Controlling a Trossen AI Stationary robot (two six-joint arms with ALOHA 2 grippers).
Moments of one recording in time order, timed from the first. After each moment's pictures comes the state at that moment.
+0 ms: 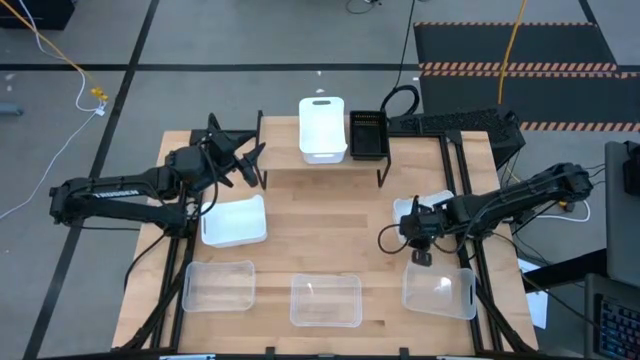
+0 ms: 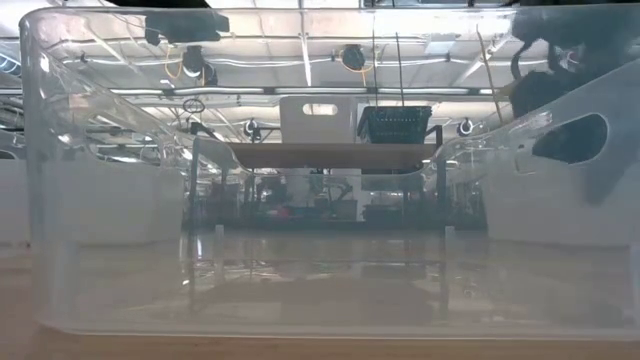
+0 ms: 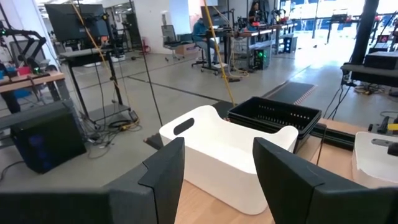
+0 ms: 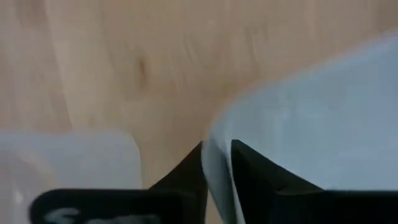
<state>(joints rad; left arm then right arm) 0.17 0.81 0.72 0.06 -0.55 0.04 0.21 1.04 0.53 -0.70 -0.05 0.44</state>
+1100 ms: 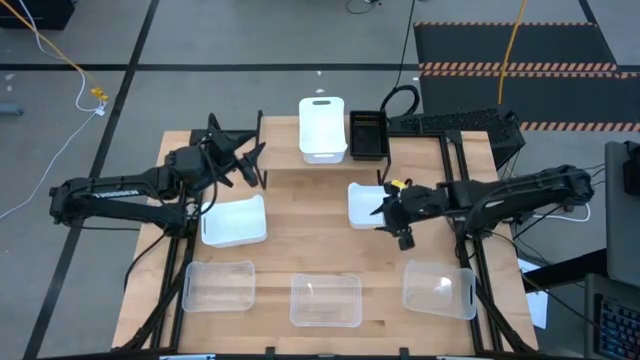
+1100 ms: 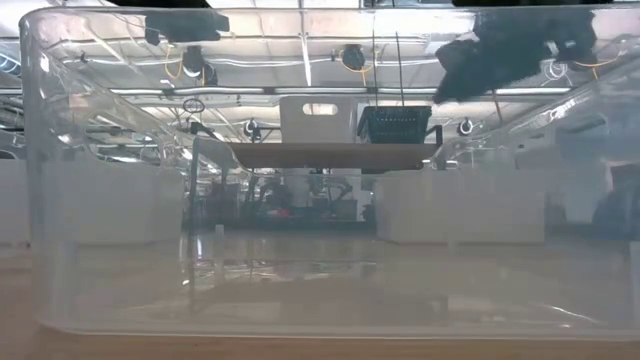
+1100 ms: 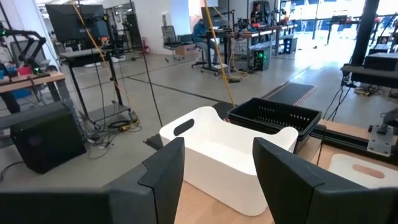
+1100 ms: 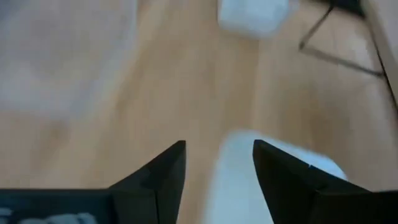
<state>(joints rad) 0.17 0.81 0.72 0.07 -0.55 0.04 0.08 1.05 0.72 -0.40 0.05 -0.28</state>
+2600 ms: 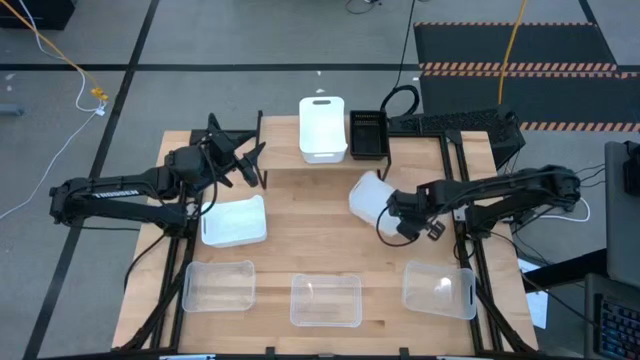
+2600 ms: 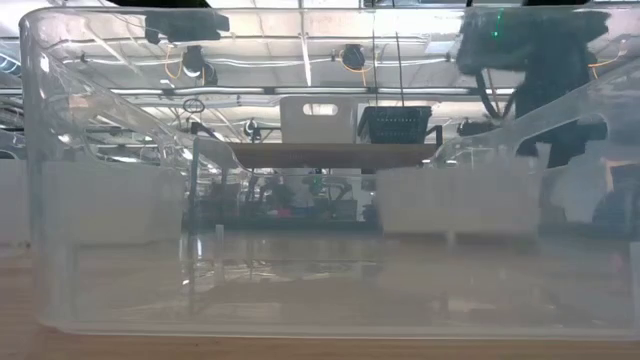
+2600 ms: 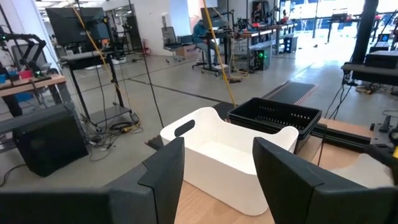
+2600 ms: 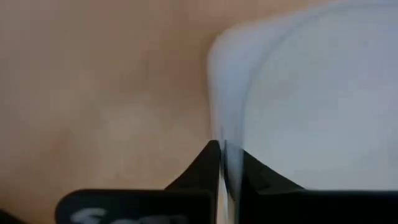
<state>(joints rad) 0.17 0.82 0.72 0.07 -0.55 0.06 -0.03 1.23 0.69 -0.88 0.06 -0.91</state>
